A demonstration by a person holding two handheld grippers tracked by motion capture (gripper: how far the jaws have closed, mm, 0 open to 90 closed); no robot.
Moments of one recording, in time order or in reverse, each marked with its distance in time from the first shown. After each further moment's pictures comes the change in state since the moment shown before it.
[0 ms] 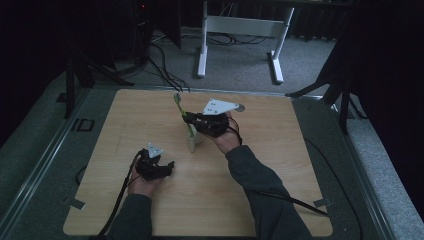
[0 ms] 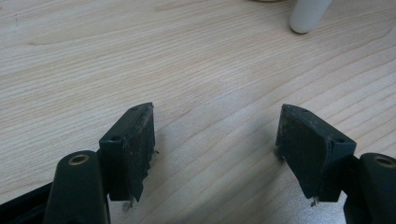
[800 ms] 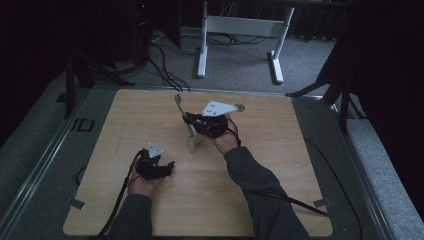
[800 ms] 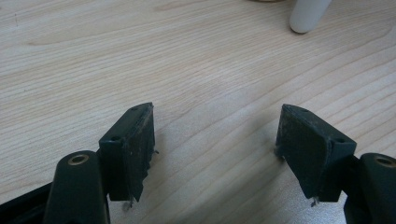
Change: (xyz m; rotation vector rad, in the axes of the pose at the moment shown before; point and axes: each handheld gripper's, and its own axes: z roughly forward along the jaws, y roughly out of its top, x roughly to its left) left arm 0.000 0.000 0.000 0.002 -0.001 0.003; right arm -0.002 -0.011 0.007 -0.008 -0.026 0.009
